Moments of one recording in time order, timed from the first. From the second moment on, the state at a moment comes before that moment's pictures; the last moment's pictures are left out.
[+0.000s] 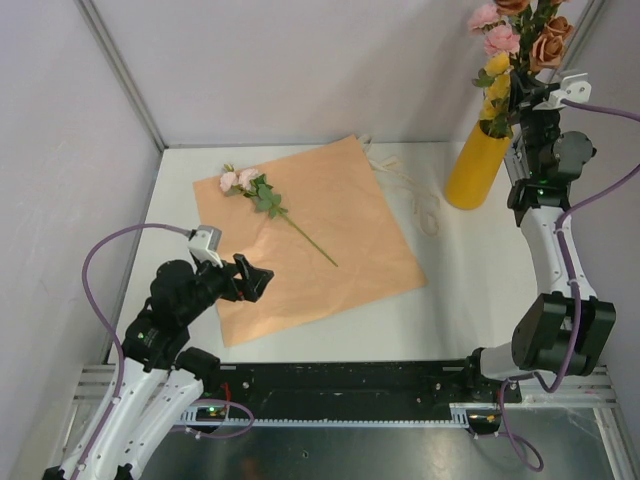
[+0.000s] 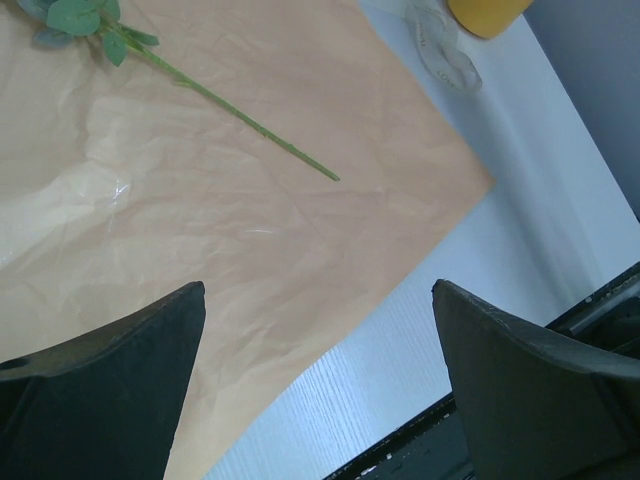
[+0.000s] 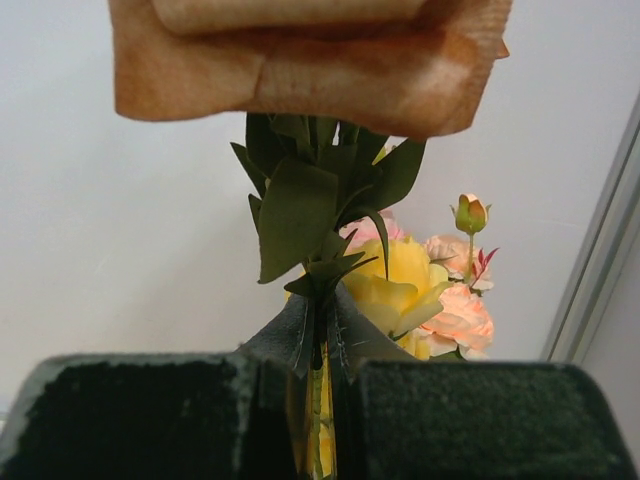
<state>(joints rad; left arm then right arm) -0.38 0.44 0.63 -0.53 0.18 -0.38 -0.16 1.41 1.27 0.73 -0.30 0.03</state>
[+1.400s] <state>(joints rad) -0.38 0.40 0.63 -0.54 0.16 -0.37 -0.10 1.60 1.17 0.76 -0.21 -0.10</state>
